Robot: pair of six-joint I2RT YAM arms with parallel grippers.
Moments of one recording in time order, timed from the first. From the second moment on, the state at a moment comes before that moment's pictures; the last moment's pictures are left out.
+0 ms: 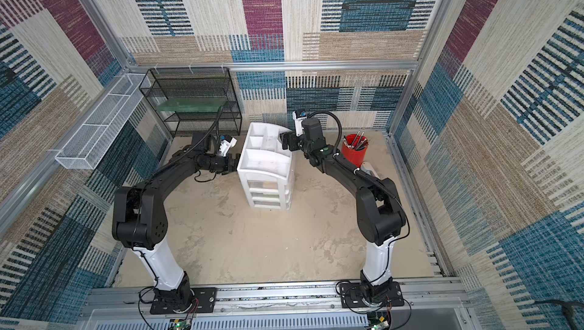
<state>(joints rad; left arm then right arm) -0.12 1.85 1.41 -0.52 0.80 -0.15 0.43 1.88 1.51 -0.02 -0.07 0.17</state>
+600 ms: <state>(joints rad) -0.13 1.90 1.44 -0.53 0.79 -0.16 0.47 1.91 1.54 0.01 -0.02 0.16</state>
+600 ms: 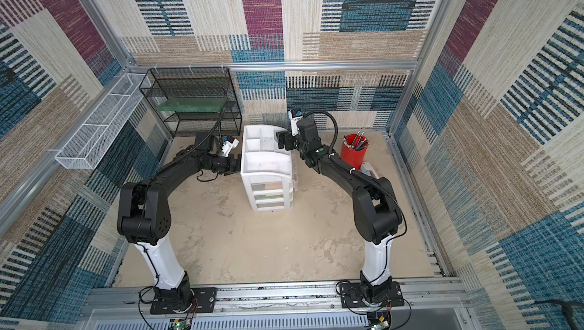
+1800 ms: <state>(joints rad) -0.30 1.61 1.62 -0.77 0.16 -0.21 0.45 1.73 1.48 -0.34 -0.02 0.12</state>
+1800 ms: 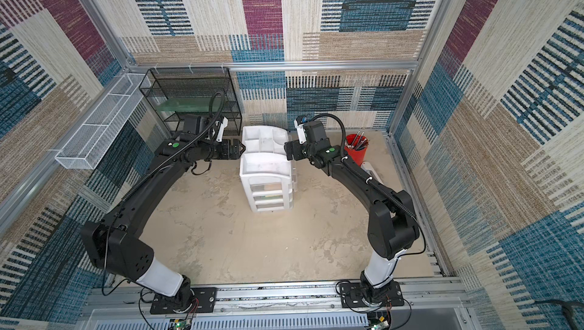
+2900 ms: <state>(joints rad) -0.38 1.80 1.83 -0.86 -0.03 -0.16 0.44 1.62 1.38 -0.42 -0.10 0.19</state>
